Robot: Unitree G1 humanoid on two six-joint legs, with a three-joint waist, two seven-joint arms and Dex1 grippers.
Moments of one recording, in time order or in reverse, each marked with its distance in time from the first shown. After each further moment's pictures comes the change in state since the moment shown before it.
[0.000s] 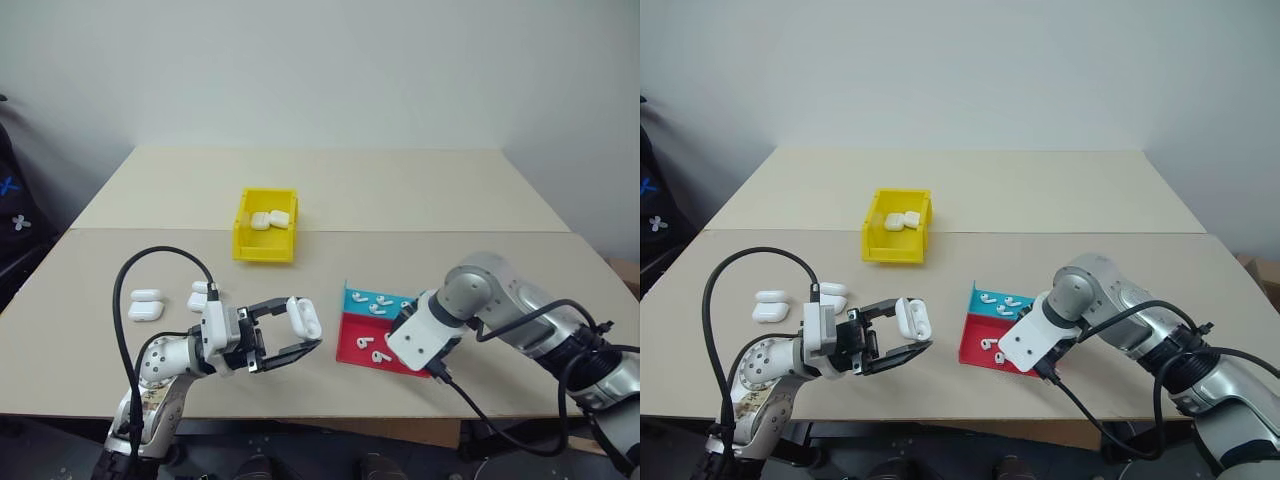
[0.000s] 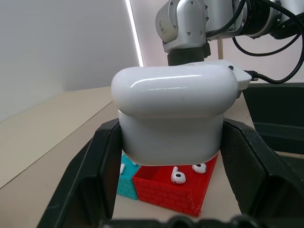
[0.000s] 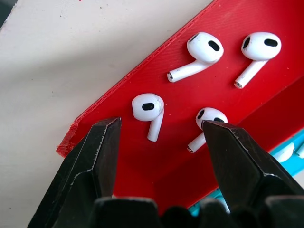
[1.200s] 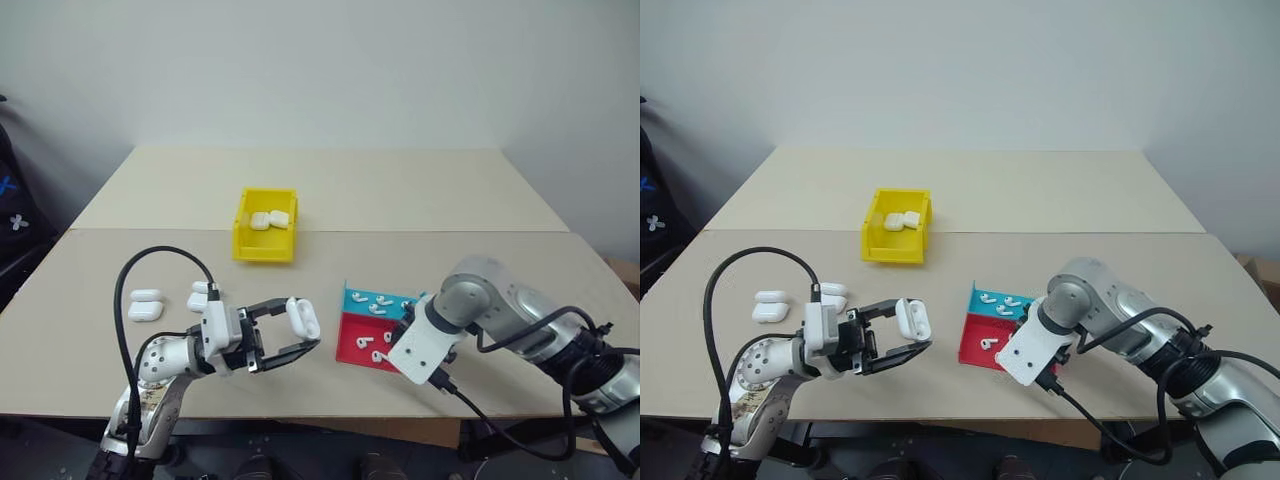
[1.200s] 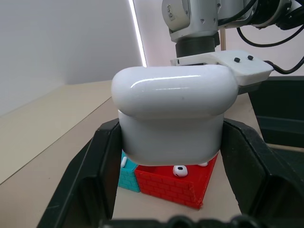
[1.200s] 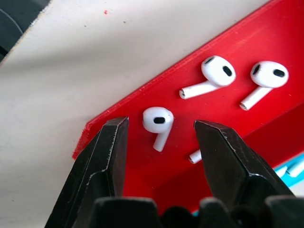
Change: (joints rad) left arm 0.004 0.025 -0.015 -0.005 0.010 0.005 0.024; right arm 0.003 -0.016 0.030 -0.072 -0.020 -0.033 0.015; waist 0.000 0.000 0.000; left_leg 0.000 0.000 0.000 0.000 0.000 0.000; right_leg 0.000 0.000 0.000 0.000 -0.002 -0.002
